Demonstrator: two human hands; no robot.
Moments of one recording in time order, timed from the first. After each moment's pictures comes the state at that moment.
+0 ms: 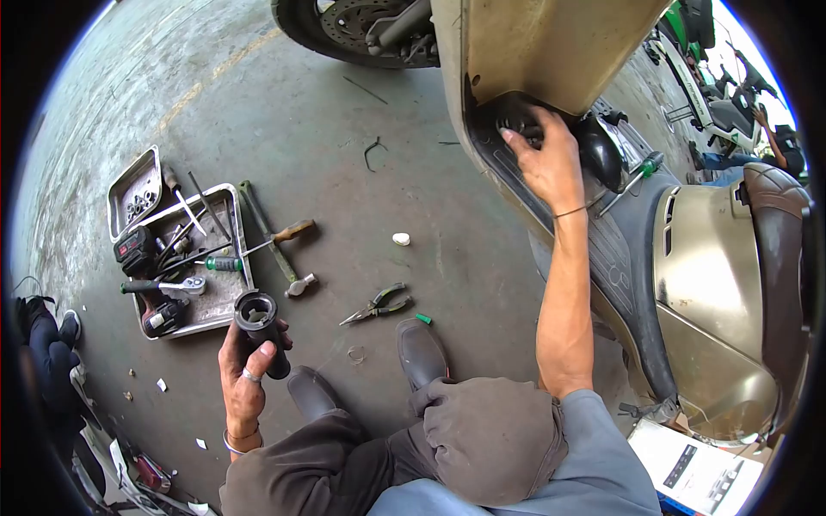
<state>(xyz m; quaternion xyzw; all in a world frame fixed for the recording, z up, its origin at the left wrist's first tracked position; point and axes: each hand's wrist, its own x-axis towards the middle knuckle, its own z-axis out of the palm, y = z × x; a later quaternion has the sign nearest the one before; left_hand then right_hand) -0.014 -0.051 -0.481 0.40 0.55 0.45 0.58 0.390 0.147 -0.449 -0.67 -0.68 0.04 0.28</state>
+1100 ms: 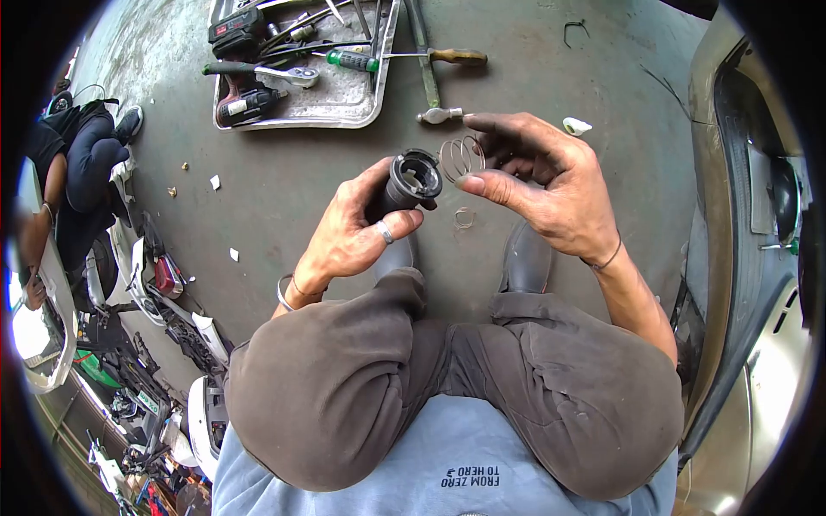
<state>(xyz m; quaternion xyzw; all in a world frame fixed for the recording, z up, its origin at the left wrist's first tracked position) -0.031 -0.098 -0.518 0.44 0.59 0.32 0.60 0.197 0.012 -0.503 -0.34 -0.66 0.62 0.24</state>
